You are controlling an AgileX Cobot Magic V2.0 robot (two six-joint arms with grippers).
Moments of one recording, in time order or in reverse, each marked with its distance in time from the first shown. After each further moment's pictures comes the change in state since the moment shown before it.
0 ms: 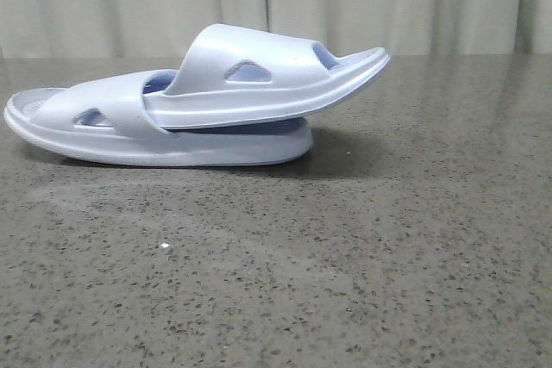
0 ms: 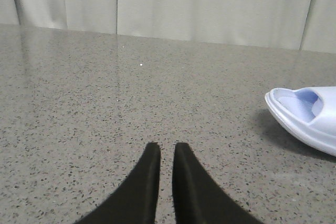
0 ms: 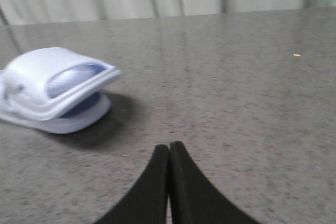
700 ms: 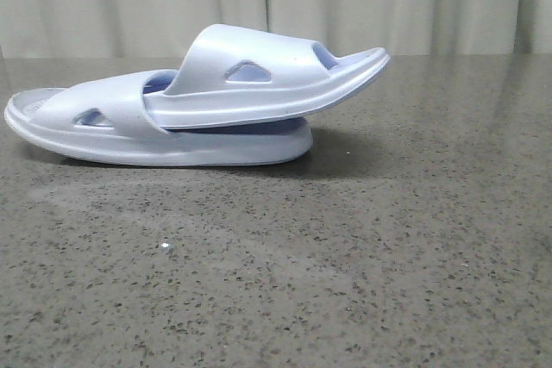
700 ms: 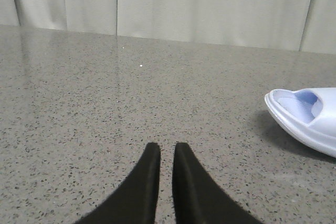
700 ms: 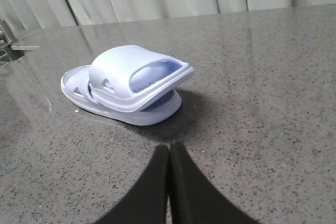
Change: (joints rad) left arm 0.000 0.000 0.000 0.000 -0.002 0.000; right arm 0.000 0.000 -0.005 0.411 0.217 -0.355
